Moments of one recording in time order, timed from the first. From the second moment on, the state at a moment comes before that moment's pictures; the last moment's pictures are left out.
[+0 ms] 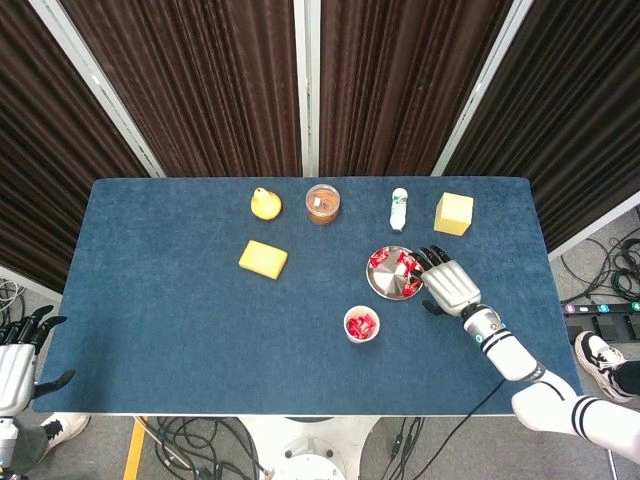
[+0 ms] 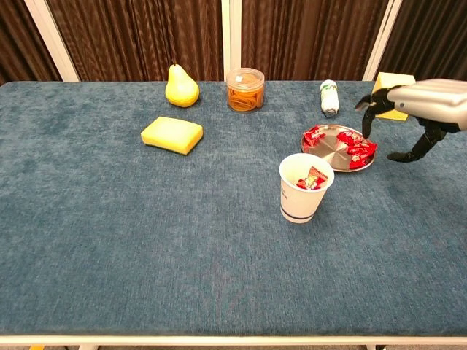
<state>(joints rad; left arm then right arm) 0.00 -1.14 -0.02 -1.62 1.49 1.53 0.06 0.71 -1.40 0.04 -1.28 -1.35 0.84 -0.09</state>
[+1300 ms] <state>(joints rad) 0.01 -1.13 -0.01 -1.61 1.47 1.52 0.07 0.79 -1.68 0.09 -0.89 -1.34 0.72 -0.04</state>
